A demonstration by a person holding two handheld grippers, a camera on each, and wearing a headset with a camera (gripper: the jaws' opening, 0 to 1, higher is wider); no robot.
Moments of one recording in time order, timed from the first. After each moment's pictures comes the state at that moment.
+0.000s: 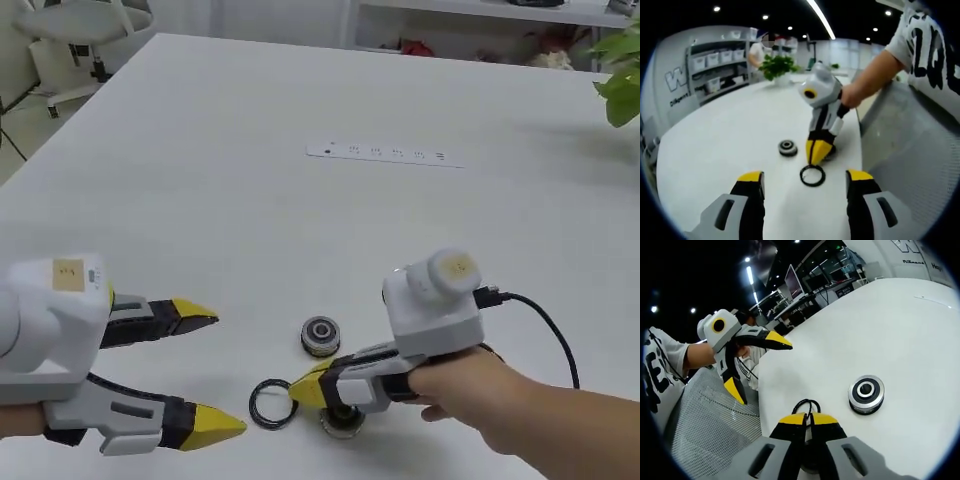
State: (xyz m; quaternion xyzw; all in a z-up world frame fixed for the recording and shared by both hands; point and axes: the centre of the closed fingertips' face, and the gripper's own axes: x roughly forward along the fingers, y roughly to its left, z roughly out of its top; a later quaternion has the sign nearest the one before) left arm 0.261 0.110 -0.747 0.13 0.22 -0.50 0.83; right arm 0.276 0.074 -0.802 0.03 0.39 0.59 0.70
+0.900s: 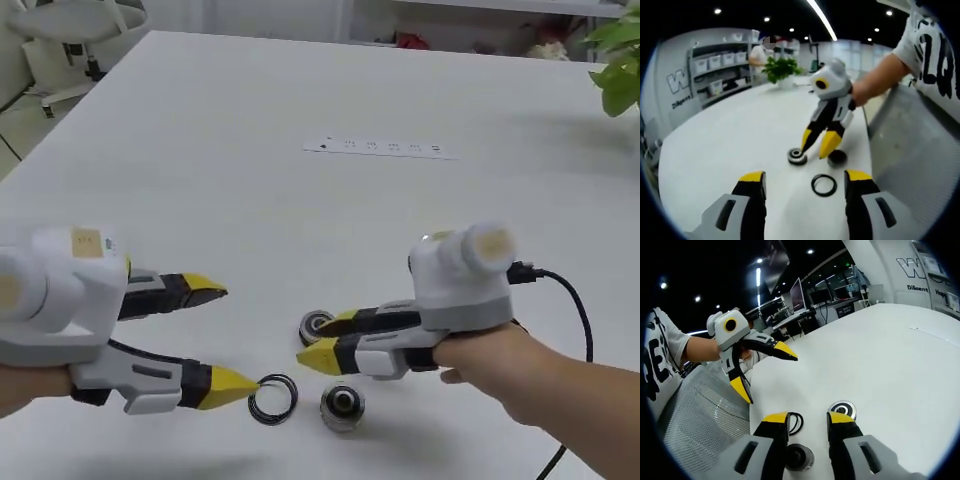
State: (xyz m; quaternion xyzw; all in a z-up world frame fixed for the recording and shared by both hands) left arm 0.288 0.102 -0.738 0.13 0.21 -0.49 0.83; right arm 0.308 0.056 -0.771 0.00 0.31 0.58 0.75
